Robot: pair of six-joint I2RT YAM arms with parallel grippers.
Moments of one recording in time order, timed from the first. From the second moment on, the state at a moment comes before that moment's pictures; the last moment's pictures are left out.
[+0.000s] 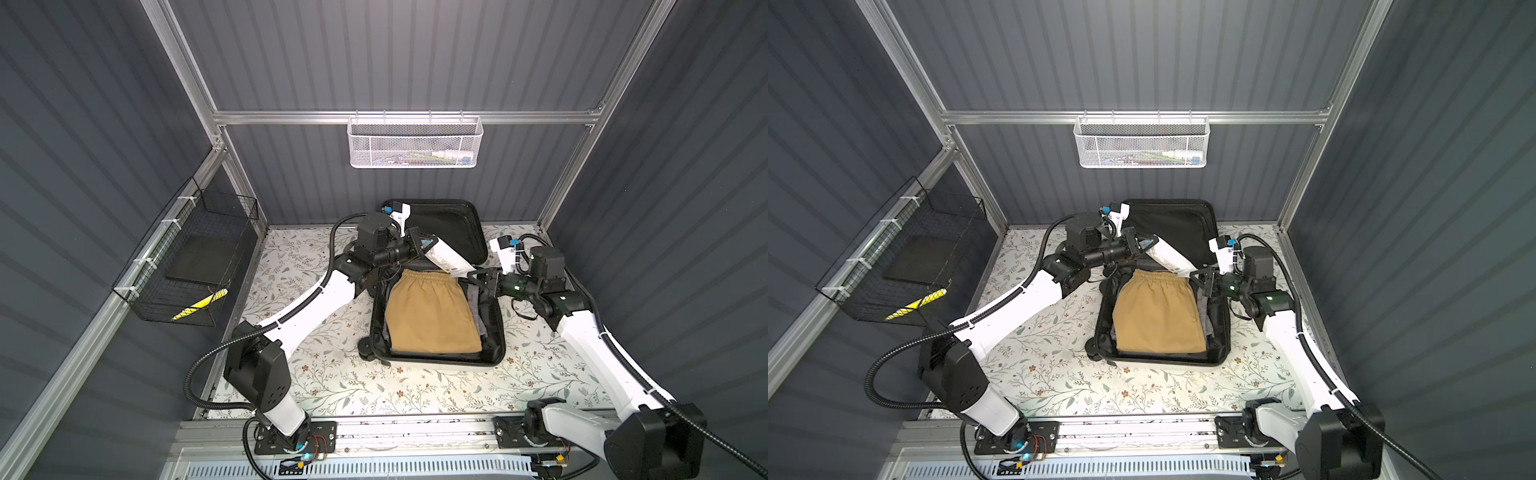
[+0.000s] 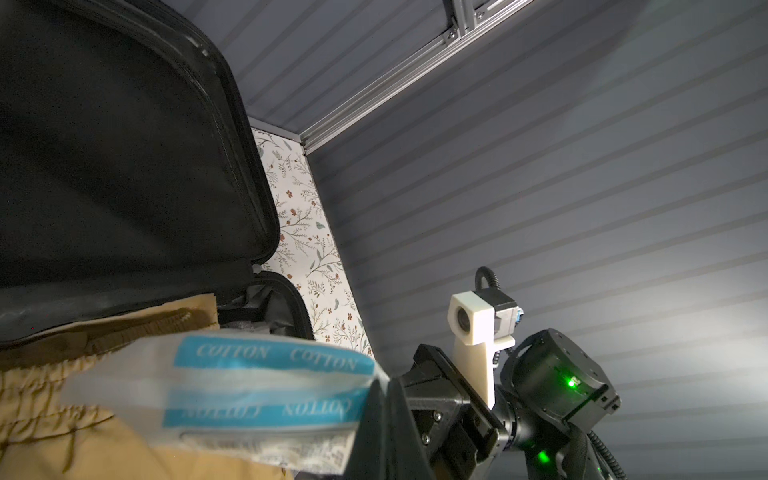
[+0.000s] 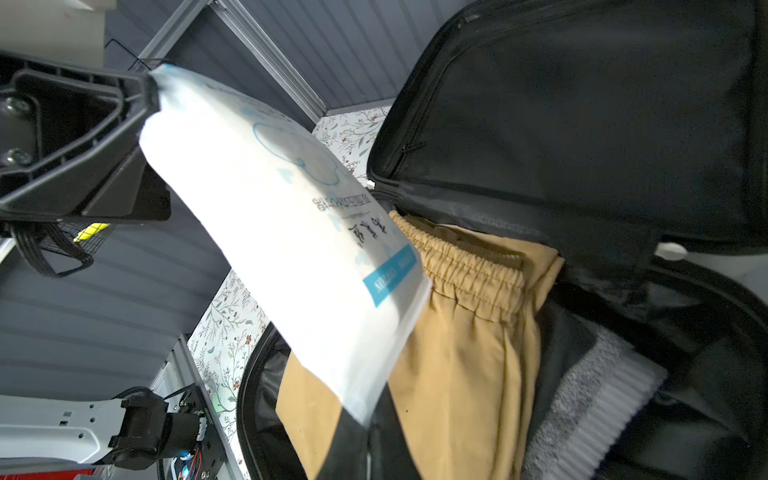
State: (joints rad) left arm -0.66 1.64 1.44 -0.01 0.46 -0.93; right arm 0.13 1.15 0.92 -0.32 -0.68 0.27
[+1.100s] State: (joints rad) left arm -0.68 1.42 0.86 0.21 0.43 -0.90; right arm 0.19 0.95 0.72 -0.45 -0.52 0.37
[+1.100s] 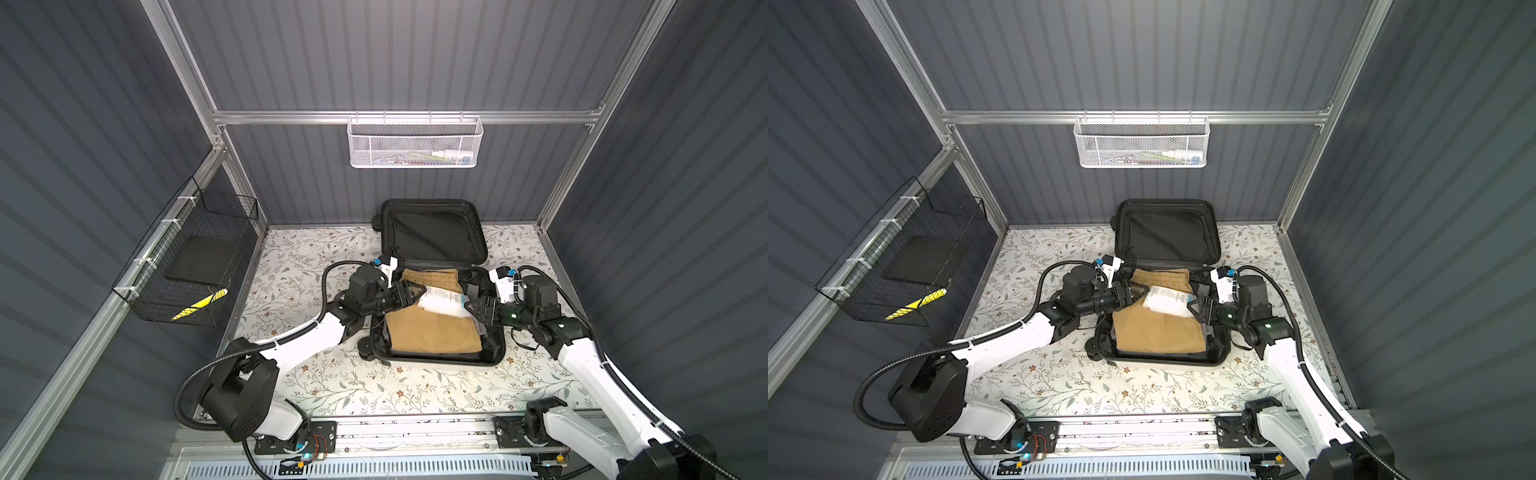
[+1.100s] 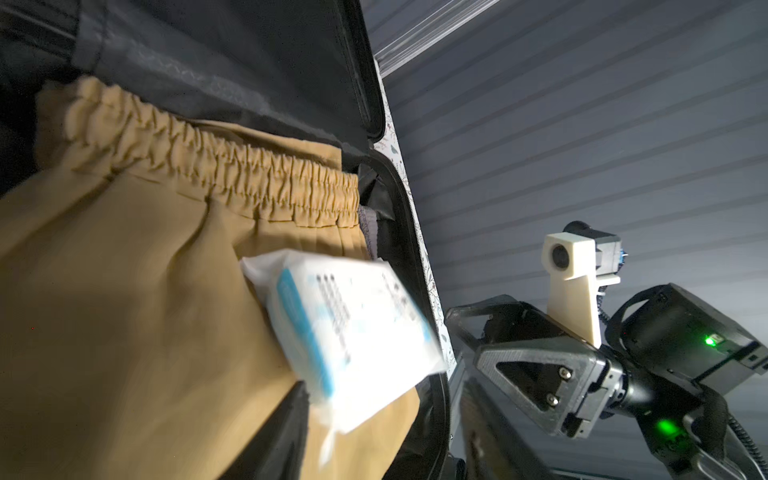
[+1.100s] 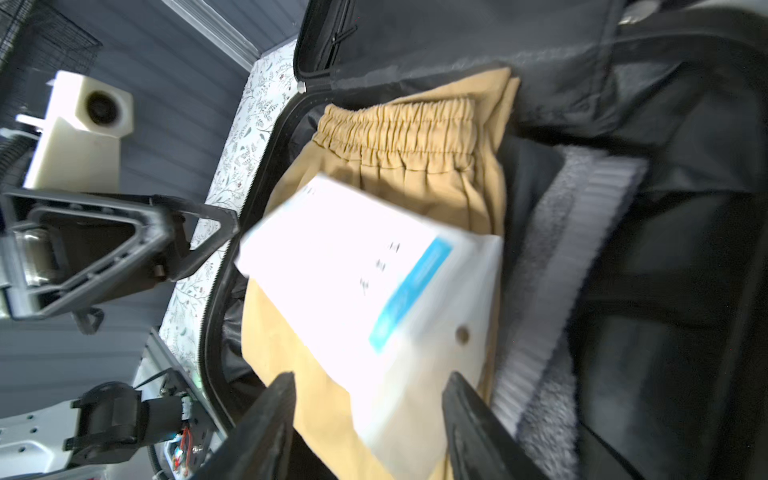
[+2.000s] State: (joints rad) left arm -0.69 1.70 1.09 0.22 0.62 -0.86; right arm 0.23 1.21 0.76 -0.29 -0.59 0.65
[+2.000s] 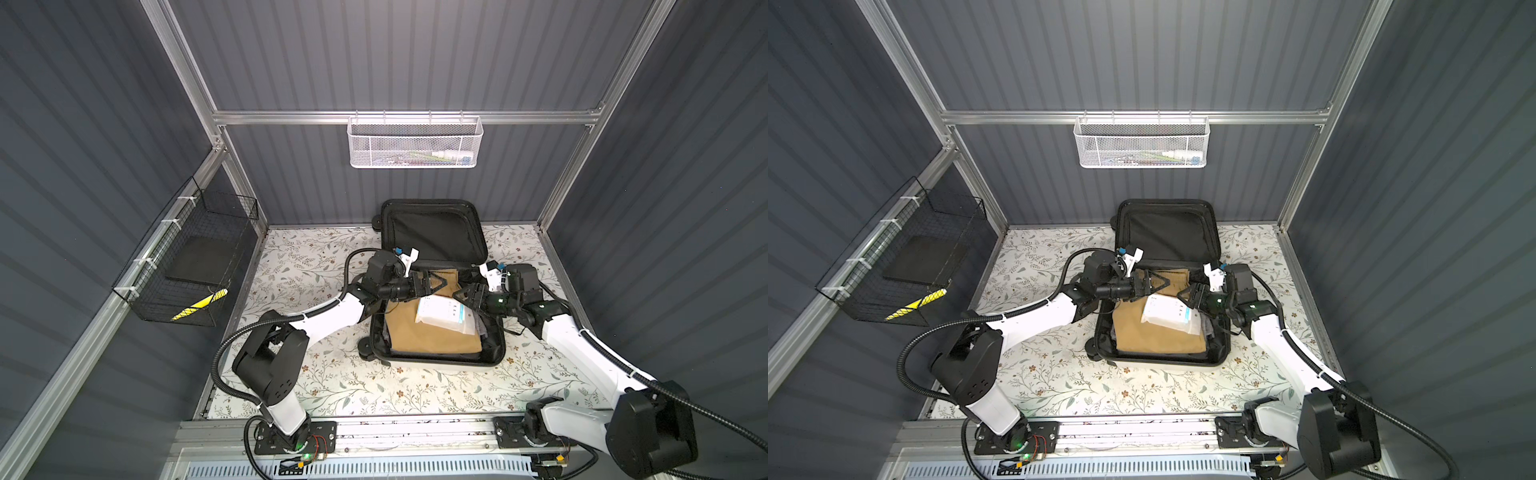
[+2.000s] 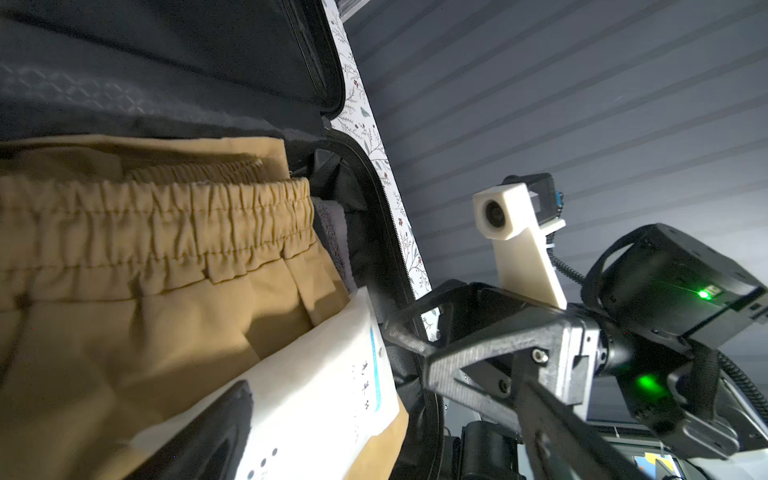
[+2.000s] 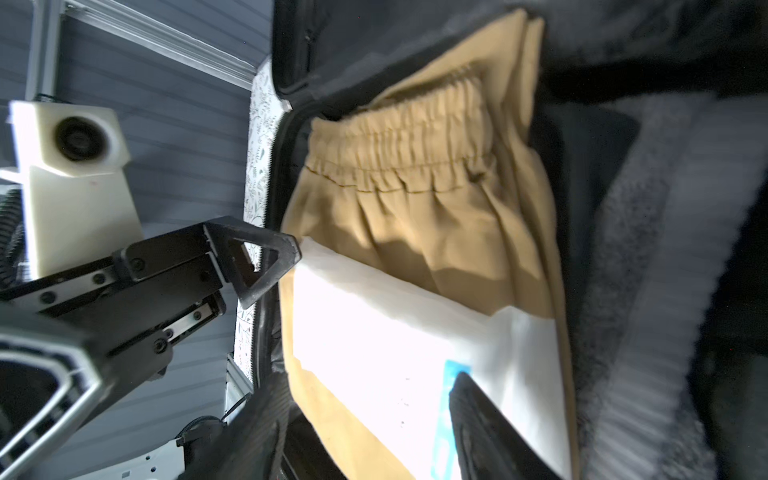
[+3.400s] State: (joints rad) left arm -0.58 1.61 1.27 -0.24 0.36 -0.61; right arm 0.24 0.98 0.82 -0.45 -0.47 0.71
